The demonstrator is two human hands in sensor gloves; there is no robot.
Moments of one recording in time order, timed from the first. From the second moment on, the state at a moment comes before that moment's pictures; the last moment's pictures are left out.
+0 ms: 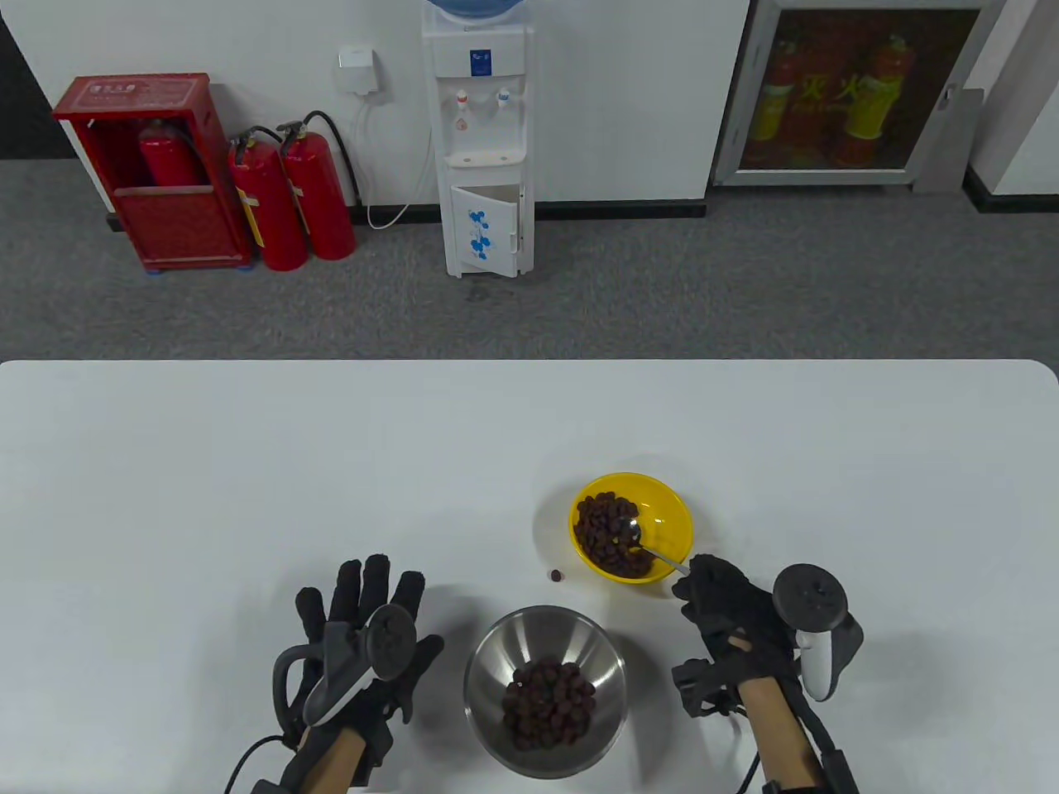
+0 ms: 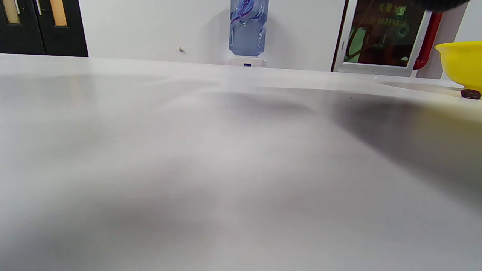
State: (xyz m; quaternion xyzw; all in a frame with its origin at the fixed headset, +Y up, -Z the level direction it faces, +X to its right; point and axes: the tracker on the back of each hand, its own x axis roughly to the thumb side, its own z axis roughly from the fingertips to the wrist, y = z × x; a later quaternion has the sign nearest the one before) left_hand -0.204 -0.759 -0.278 -0.05 0.01 0.03 1.00; right_hand 0.235 -0.769 -0.313 -0.16 -0.01 0.84 0.51
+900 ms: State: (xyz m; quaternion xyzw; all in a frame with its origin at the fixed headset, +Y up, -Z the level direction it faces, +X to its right) left_hand -0.208 -0.753 -0.274 -0.06 0.01 0.05 1.00; right_hand 0.250 -0.709 -0.273 -0.09 -0.13 0.94 0.31
